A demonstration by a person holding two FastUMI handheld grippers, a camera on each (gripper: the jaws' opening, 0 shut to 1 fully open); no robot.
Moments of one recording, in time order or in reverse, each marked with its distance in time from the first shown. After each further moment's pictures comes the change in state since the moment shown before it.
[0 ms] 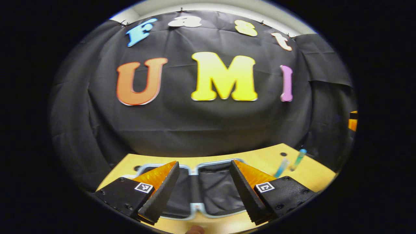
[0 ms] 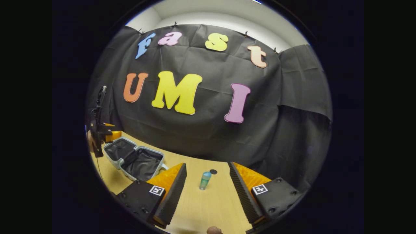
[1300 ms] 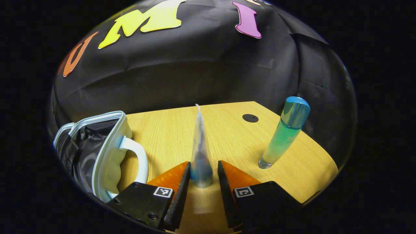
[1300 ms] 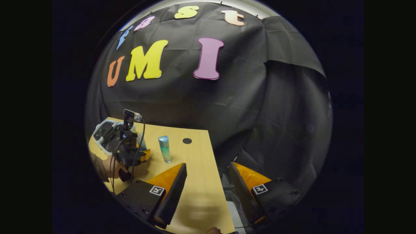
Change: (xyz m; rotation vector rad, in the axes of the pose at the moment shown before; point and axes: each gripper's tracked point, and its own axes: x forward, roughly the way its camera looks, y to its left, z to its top) left arm 0.200 -0.253 -0.192 0.022 0.322 -0.093; right arm 0.074 -0.155 -0.143 0.081 0.264 -0.071
